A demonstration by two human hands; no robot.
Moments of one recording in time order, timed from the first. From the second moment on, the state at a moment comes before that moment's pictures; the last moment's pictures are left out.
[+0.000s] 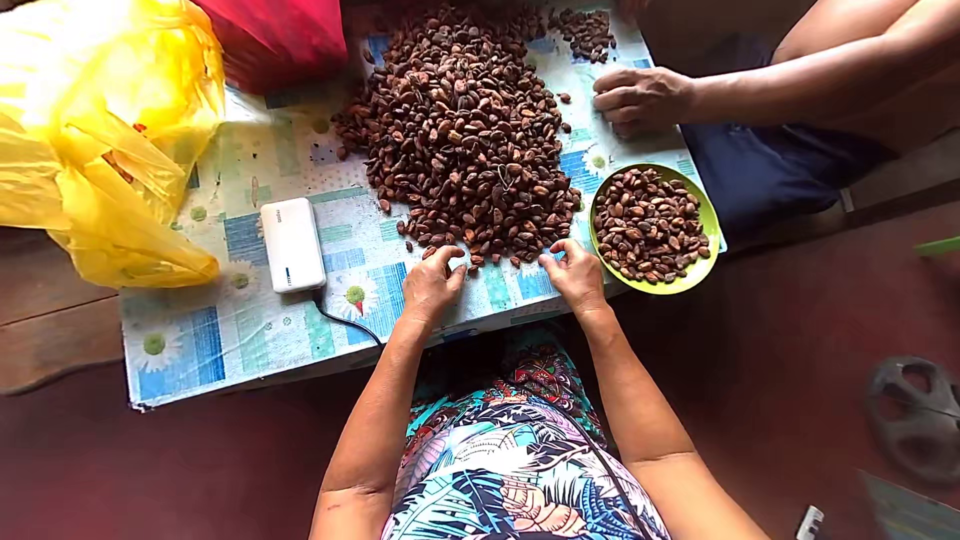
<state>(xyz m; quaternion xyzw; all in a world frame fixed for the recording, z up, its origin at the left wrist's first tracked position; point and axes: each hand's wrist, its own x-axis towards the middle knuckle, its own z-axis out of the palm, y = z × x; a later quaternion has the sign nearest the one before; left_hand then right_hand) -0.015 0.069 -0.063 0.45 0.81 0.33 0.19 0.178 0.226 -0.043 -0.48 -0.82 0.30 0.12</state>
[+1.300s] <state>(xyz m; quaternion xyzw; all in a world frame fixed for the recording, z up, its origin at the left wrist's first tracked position) -0.010 0.068 -0.051 0.20 0.53 0.69 0.44 0.155 0.201 -0.066 -0.32 -0.91 0.19 0.16</state>
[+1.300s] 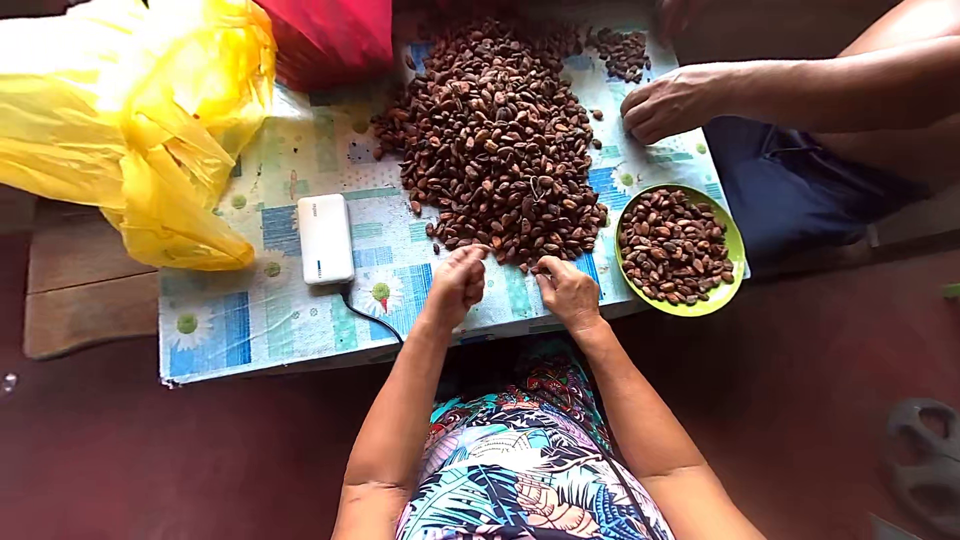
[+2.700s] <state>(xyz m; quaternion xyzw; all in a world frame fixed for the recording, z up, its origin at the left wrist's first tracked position) 0.102 0.230 0.032 0.60 0.74 0.10 0.28 0.206 0.220 -0.067 -0.25 -0.90 0.25 0.25</state>
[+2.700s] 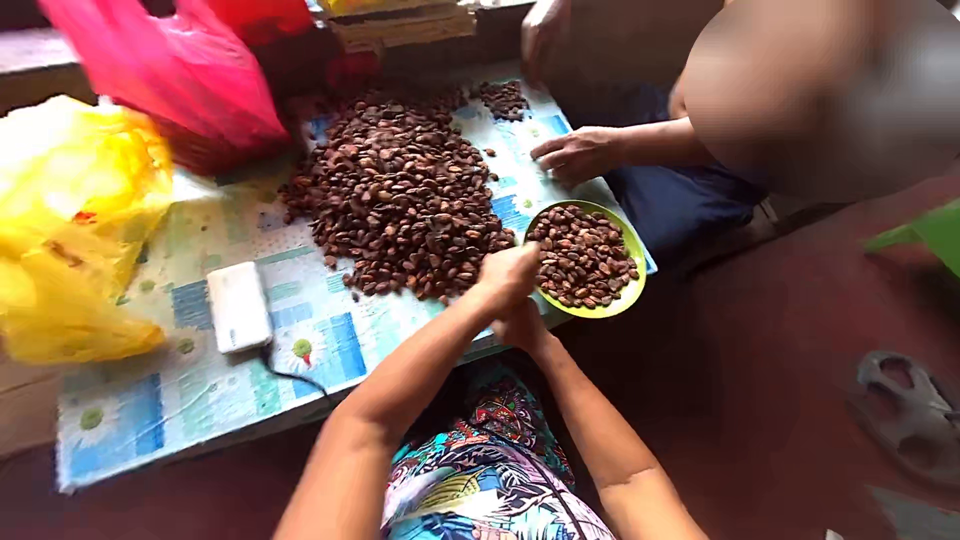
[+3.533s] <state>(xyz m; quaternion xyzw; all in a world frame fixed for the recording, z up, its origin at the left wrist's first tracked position) -0.047 0.109 -0.070 0.61 0.74 0.28 -0.02 0.197 0.244 -0.086 -0.26 -0.84 0.35 0.31</state>
